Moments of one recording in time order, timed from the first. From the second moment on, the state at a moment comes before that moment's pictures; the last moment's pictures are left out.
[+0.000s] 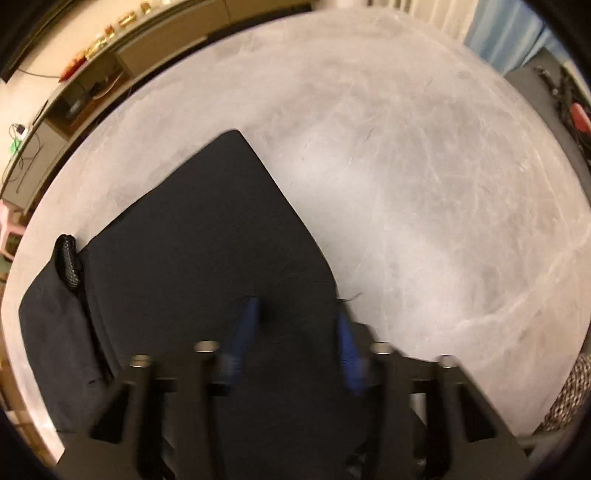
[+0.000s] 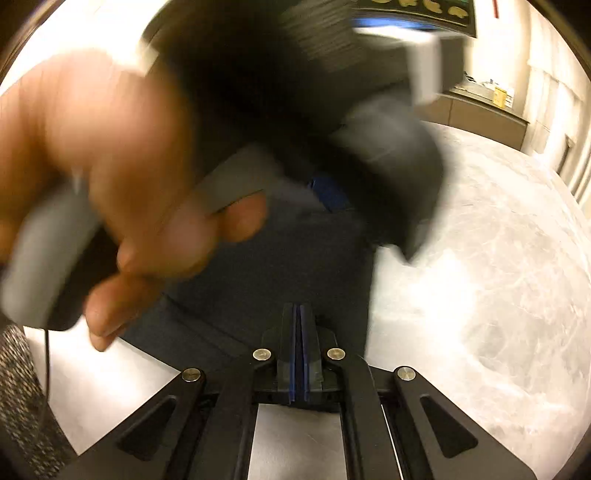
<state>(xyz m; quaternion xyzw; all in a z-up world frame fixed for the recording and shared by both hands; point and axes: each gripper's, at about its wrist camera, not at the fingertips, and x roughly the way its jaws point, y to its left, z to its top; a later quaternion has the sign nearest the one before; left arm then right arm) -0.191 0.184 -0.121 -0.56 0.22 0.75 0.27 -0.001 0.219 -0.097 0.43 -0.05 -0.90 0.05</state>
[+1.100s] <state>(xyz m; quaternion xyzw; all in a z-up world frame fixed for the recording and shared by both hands) -0.114 -0.126 -0.124 -0.54 -0.12 0.75 0.37 -0.091 0.195 -0.116 0.49 0.08 -0.87 -0.03</state>
